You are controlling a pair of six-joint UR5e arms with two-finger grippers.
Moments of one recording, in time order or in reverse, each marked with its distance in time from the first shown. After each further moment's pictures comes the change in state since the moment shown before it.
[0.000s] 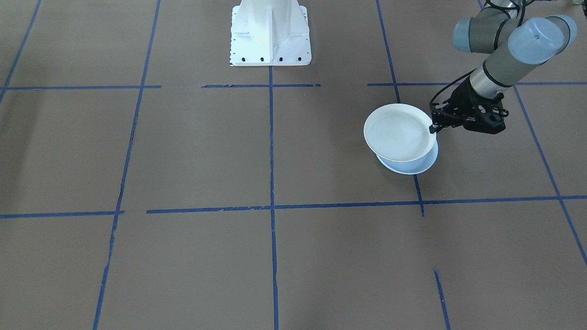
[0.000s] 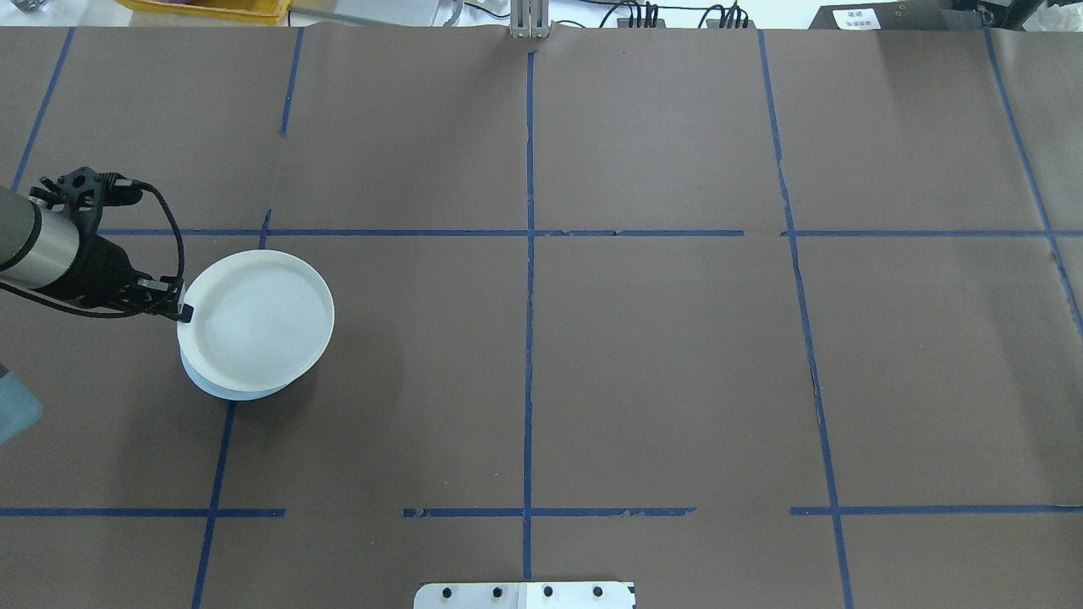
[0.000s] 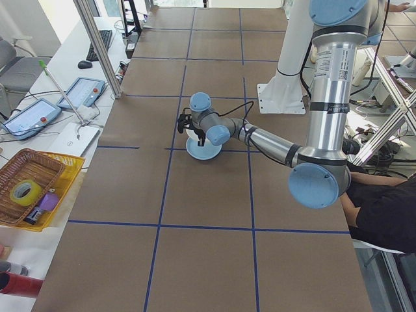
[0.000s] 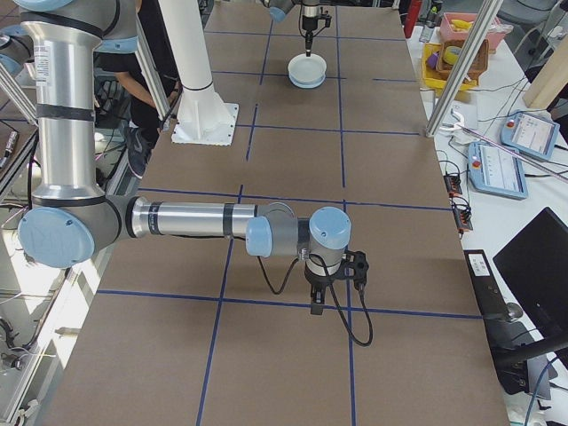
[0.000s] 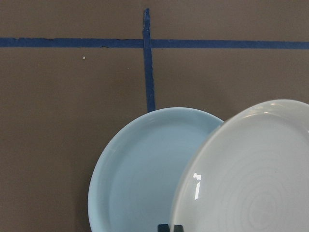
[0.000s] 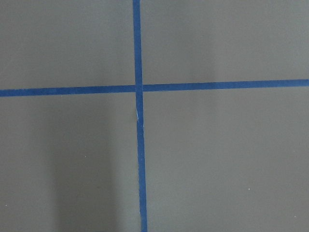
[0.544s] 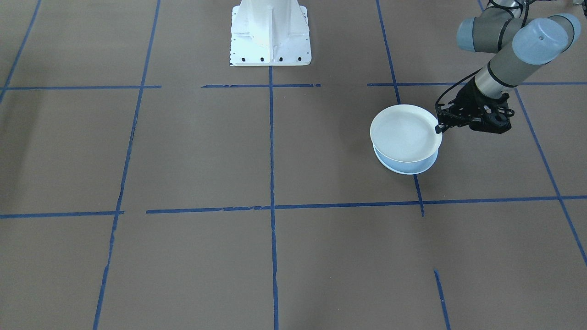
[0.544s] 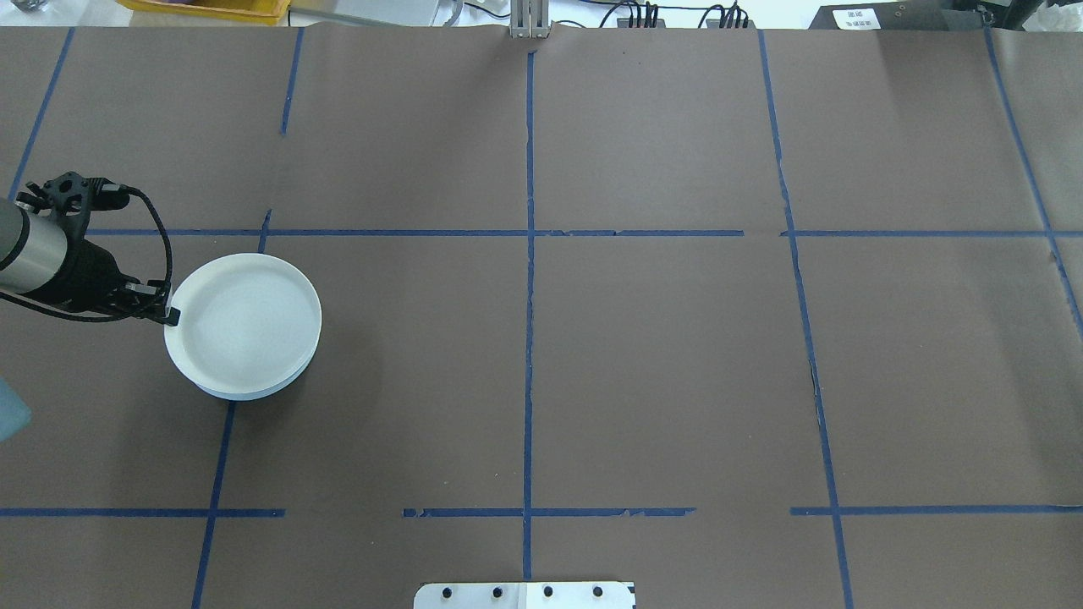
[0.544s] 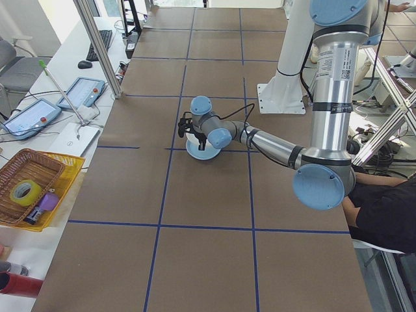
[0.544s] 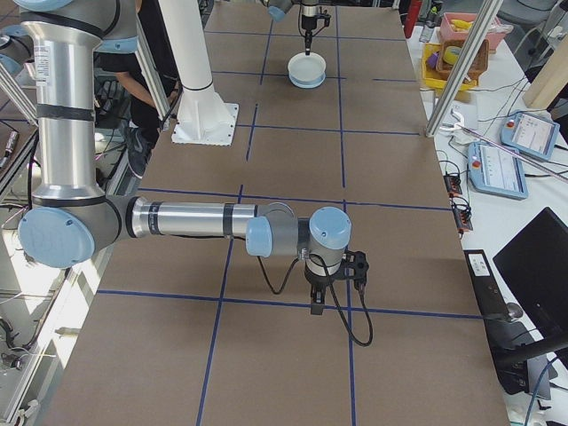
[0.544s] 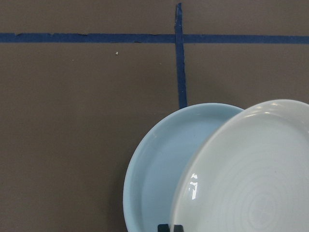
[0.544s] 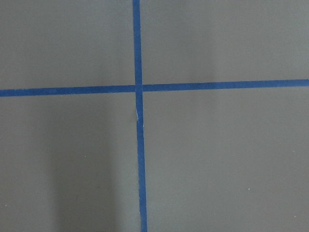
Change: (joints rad) left arm -0.005 0.023 0.001 0.000 0.007 0.003; right arm 0.000 0.000 0.000 0.000 -0.001 0.000
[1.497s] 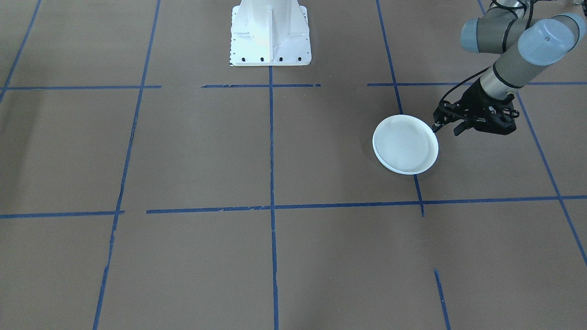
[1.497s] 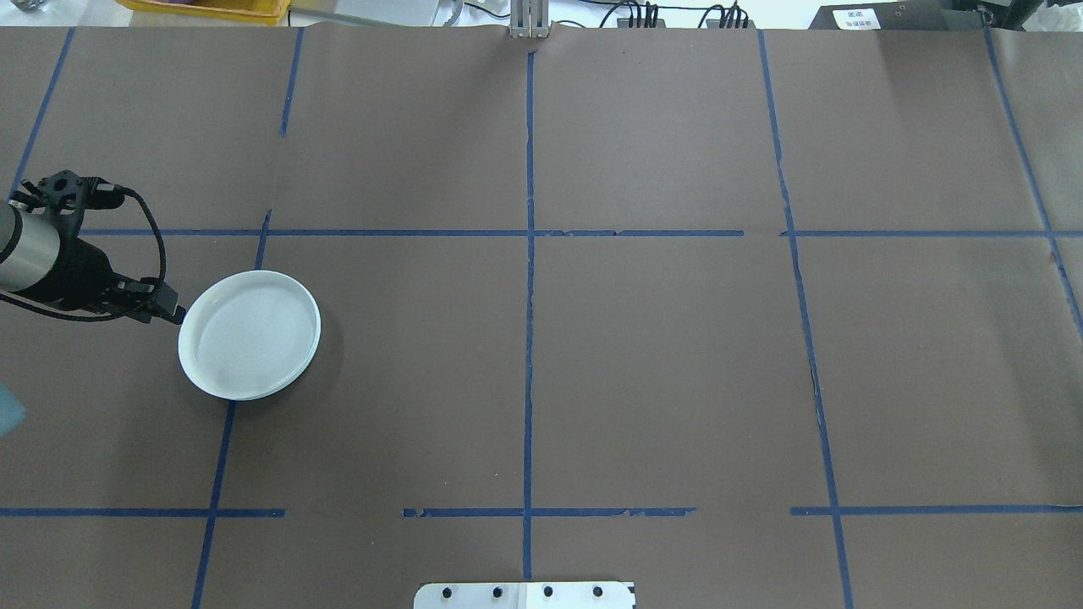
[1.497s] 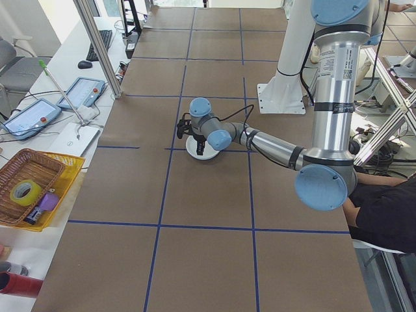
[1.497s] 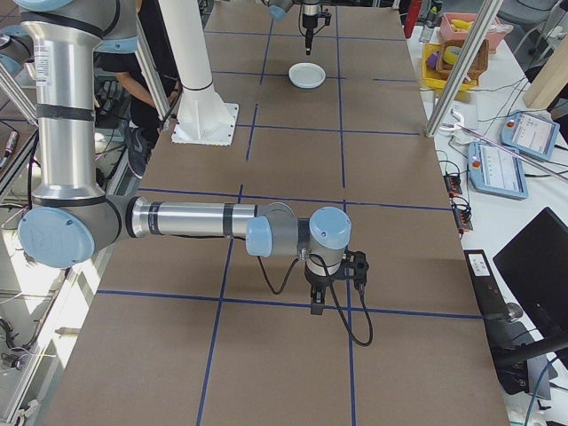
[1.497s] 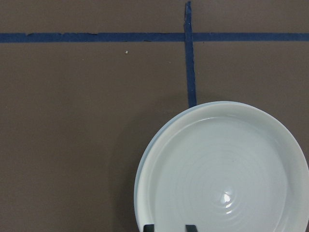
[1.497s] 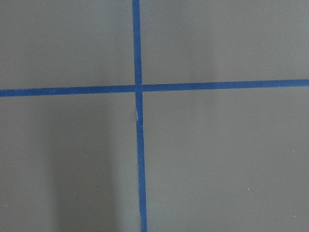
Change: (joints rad) left arm -0.021 0.005 0.006 0.002 0.000 0.061; right arm 0.000 0.000 0.000 0.000 0.000 0.000
